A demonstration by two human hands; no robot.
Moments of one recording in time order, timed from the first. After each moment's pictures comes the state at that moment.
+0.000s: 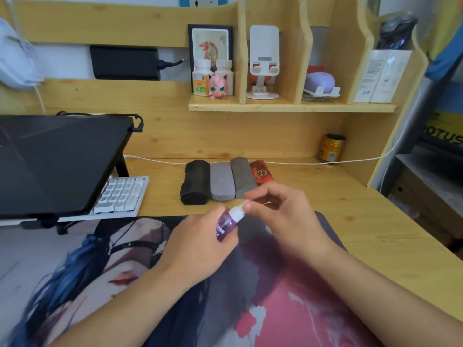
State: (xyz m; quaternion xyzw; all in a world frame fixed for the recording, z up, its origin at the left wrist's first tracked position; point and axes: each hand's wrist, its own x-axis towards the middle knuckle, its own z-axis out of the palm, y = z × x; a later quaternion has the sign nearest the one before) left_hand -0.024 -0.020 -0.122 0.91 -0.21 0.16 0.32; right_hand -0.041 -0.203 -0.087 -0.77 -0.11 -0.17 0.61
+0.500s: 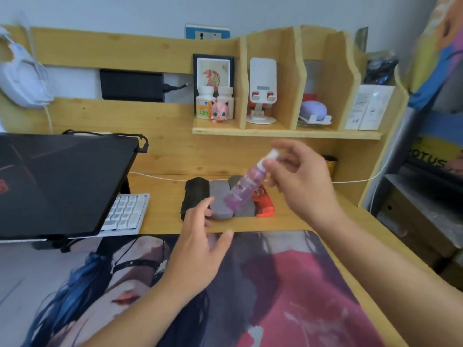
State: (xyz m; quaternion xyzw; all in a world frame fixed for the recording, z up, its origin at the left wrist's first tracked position) left_hand -0.015 -0.017 -0.124 0.83 -0.21 0.17 0.49; right_hand -0.026 -0.212 0.001 -0.79 -0.08 -0.32 0.52
